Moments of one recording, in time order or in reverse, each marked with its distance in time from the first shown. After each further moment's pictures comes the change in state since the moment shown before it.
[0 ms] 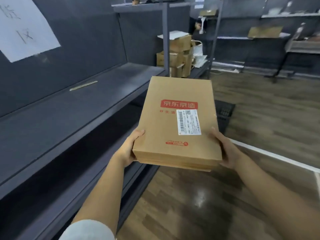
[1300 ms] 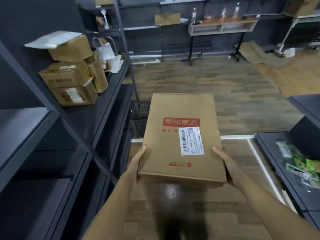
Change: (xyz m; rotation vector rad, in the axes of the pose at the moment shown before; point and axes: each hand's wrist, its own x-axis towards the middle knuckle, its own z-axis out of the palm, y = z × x) left_hand 0.366 0.034 0.246 0.114 -0.358 -0.251; right_hand 0.124 -0.088 -0.249 0.195 0.665 -0.155
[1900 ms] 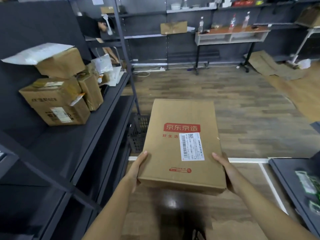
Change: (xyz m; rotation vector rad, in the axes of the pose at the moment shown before) left_hand 0.176 0.085 0.031 0.004 0.121 -0.034; right_hand 0.178 -0.092 -0.014 0.010 -0.028 -0.051
